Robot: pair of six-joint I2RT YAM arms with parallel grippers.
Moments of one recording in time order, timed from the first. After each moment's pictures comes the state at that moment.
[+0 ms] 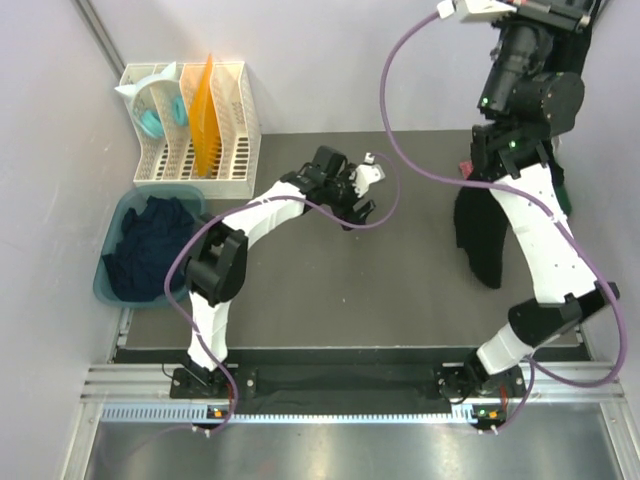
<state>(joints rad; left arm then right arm) -0.59 2.02 1.65 -0.39 0.43 0.47 0.41 1.56 1.99 0.57 0.55 -1.96</state>
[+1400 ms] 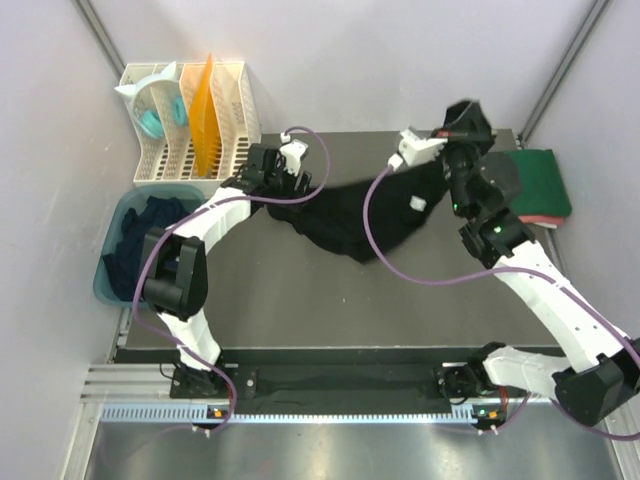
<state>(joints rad) -0.32 1.79 1.35 -0.24 0.21 0.15 0.51 1.15 1.21 0.28 0.42 -1.63</state>
